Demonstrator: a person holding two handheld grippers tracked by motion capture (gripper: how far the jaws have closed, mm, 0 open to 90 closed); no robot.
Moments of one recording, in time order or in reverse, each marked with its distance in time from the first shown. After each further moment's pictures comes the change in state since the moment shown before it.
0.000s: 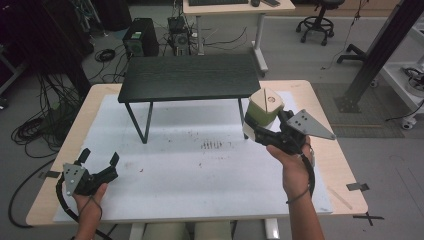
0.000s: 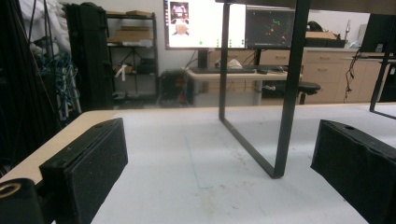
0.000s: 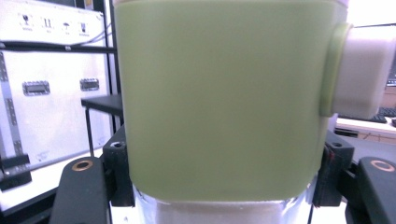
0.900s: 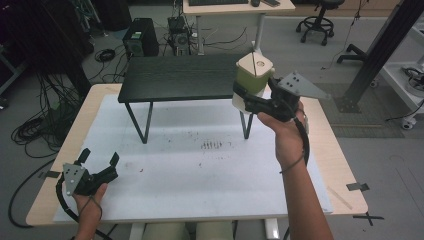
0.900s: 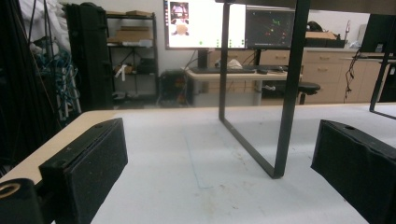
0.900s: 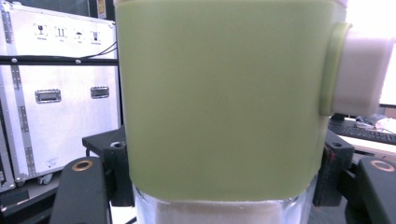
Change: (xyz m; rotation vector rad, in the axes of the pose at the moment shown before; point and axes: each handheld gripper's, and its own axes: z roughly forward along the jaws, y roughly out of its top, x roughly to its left) left arm 0.000 0.000 0.000 0.000 -0.001 0.001; right arm -0.003 0.060 0.053 -0.006 0.052 -0.015
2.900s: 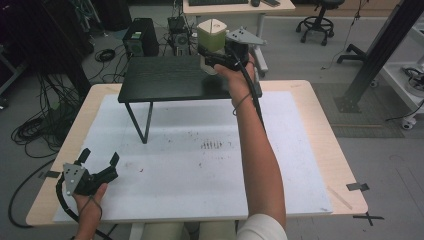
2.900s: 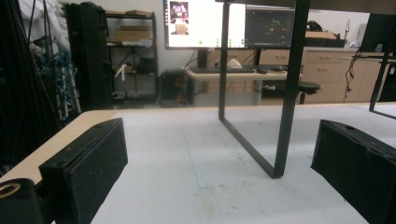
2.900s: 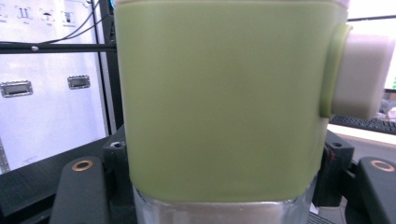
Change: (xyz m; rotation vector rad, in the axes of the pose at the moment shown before) left arm 0.000 0.000 0.000 0.000 -0.001 -0.002; right arm -0.039 -0.009 0.166 0.082 -0.034 0.020
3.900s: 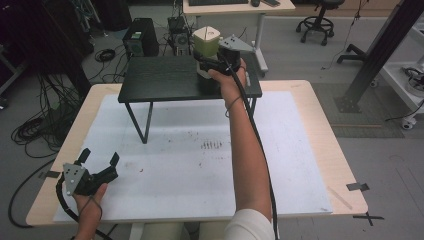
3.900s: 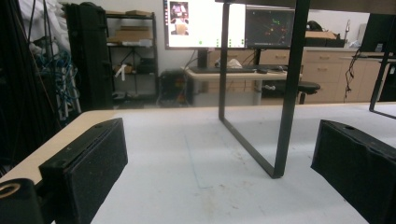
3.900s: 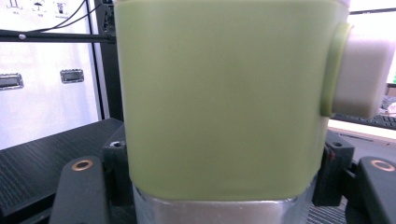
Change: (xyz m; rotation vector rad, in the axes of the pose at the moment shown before) left arm 0.000 0.000 0.000 -0.001 0.000 0.001; right arm -0.001 -0.027 0.022 0.011 -0.010 -0.015
